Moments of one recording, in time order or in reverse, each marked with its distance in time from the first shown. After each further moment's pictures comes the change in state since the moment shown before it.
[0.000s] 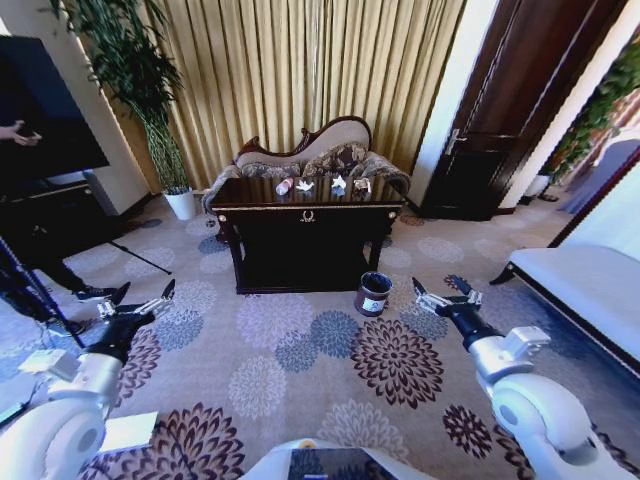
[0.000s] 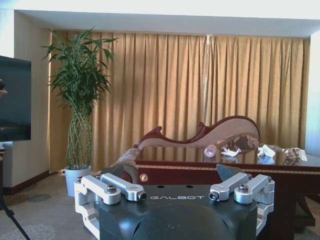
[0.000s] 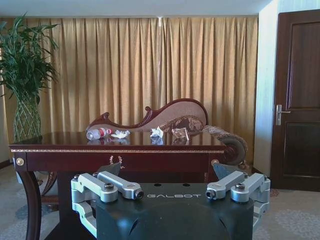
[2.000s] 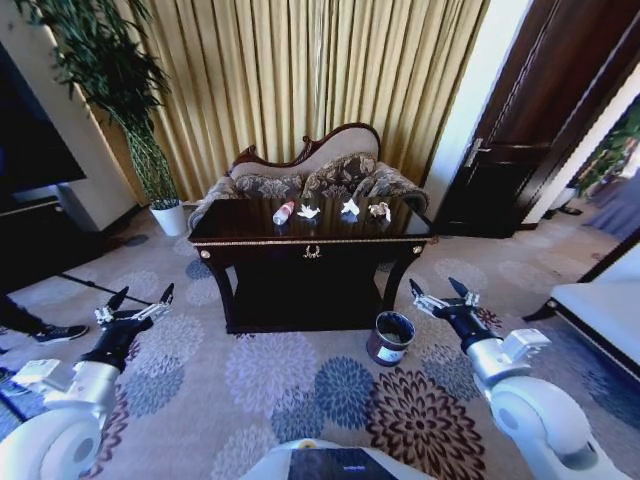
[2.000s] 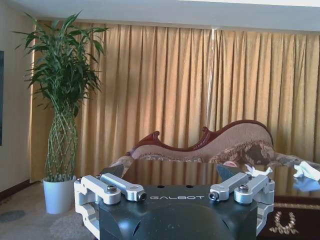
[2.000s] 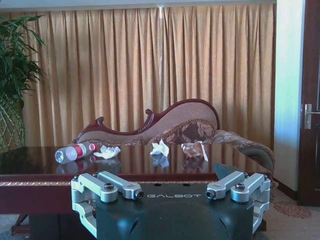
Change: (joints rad) left arm 0.037 -0.038 -0.015 -0.007 0.005 -0.028 0.038; right arm -0.009 0.013 -0.011 0.016 0.008 -0.003 -0.003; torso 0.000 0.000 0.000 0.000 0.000
